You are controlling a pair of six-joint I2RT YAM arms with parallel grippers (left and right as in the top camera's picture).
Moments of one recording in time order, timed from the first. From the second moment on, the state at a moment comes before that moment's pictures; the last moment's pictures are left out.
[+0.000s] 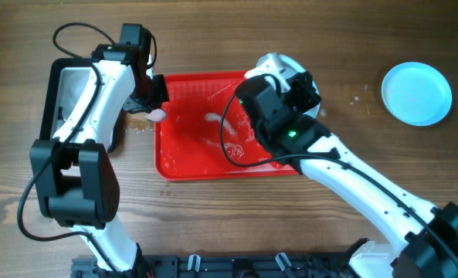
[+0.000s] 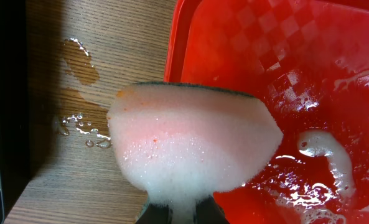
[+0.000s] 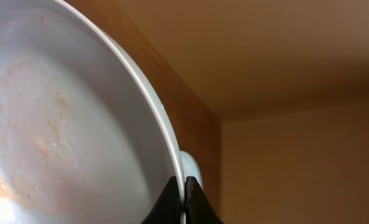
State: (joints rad) left arm -0.11 1.92 1.53 -1.05 0.03 -0.32; right arm 0.70 1.54 1.15 -0.44 1.09 -0.43
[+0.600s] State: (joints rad) left arm -0.11 1.92 1.53 -1.05 0.03 -0.32; right arm 0.78 1.61 1.16 -0.51 1.13 -0.20
